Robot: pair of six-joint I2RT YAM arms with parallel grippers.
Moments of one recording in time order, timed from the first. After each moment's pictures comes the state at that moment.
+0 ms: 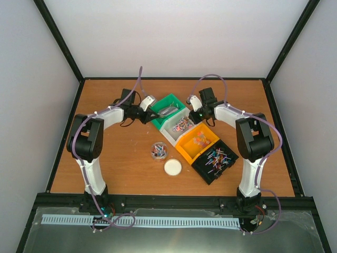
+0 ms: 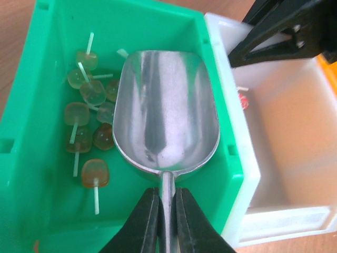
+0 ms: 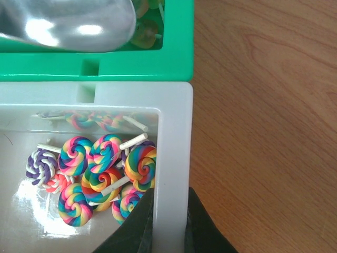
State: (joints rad) left arm -0.23 1.90 1.20 -0.16 0.75 0.29; right arm 0.35 1.97 1.34 -0.37 -0.31 -0.25
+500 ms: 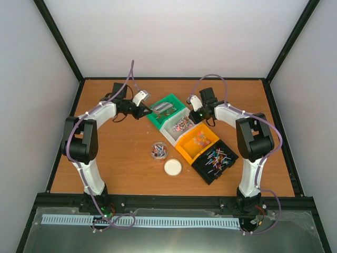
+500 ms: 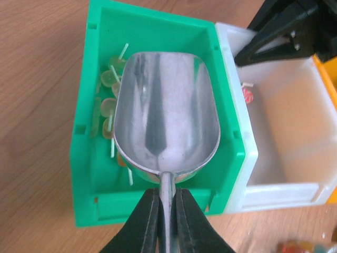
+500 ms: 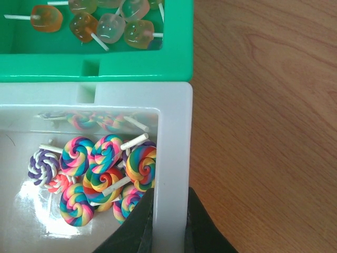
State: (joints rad) left arm -0.16 1.87 1.28 -0.32 0.77 0.36; right arm 0.34 1.97 1.34 -0.37 -0.32 -0.25
